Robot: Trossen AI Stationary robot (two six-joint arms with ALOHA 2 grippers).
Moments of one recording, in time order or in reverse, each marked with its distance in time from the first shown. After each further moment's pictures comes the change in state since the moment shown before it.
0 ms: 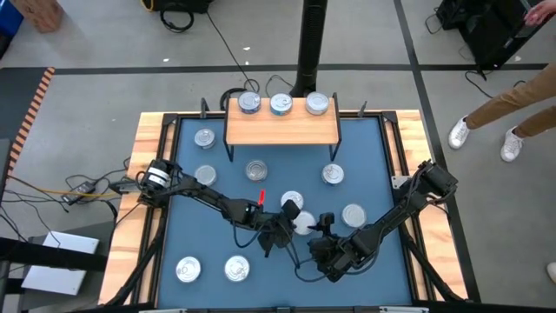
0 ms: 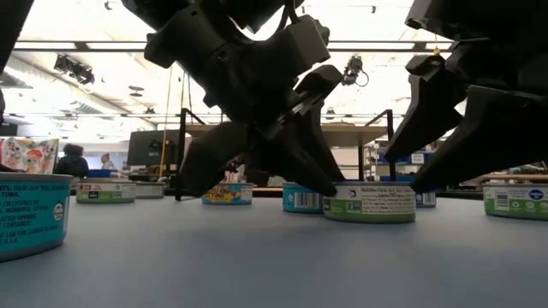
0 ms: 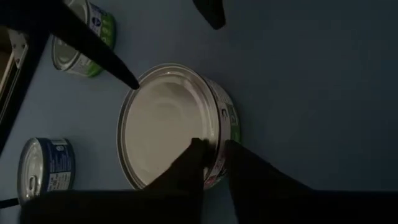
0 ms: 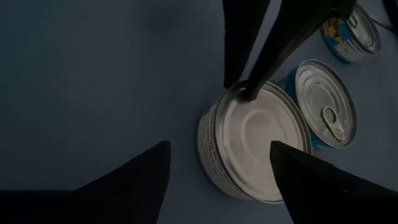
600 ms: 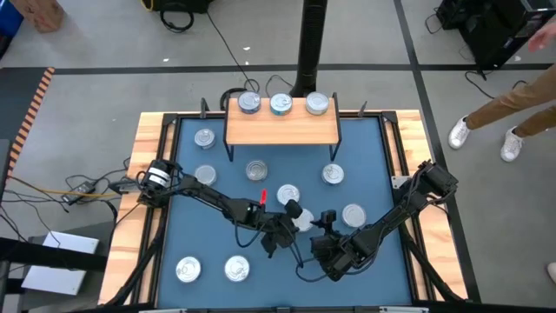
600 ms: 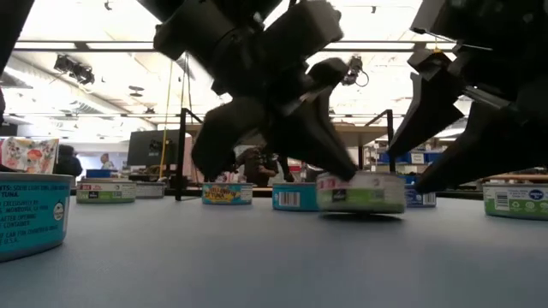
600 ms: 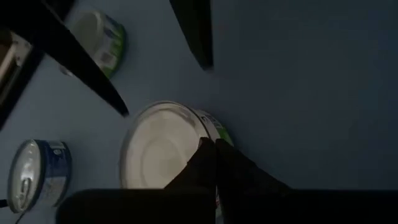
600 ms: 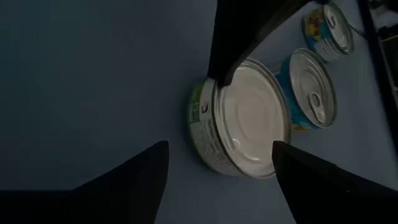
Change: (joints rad) left arm 0.001 0.000 0.044 -0.007 0.038 -0.089; right arm -0.002 -0.001 0.000 -0.085 0.059 -0.043
